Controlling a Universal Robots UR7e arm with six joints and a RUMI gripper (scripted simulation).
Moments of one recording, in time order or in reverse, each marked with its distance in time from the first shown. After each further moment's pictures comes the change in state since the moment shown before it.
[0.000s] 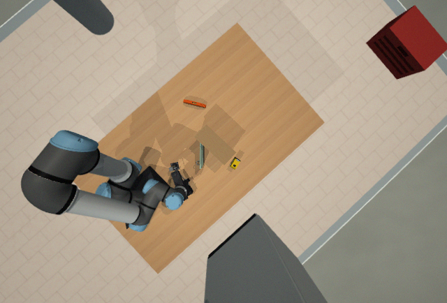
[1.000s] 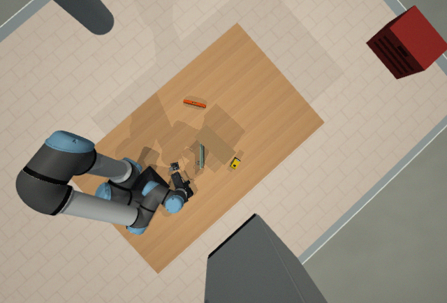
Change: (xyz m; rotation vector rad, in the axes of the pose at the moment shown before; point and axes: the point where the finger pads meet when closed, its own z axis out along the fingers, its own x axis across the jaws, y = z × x) arm 0.000 0.009 -0.018 0.000 0.000 0.003
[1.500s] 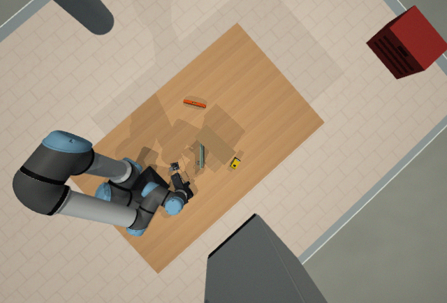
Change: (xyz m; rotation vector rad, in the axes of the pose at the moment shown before) arm 0.000 0.004 -0.011 0.000 0.000 0.000
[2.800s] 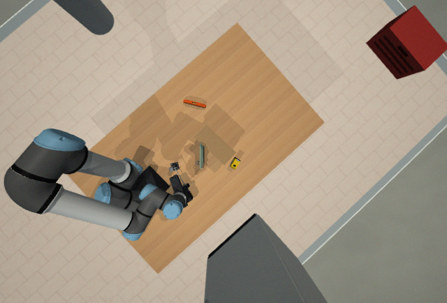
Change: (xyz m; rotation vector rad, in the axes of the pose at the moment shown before) arm 0.000 0.004 -0.034 0.000 0.000 0.000
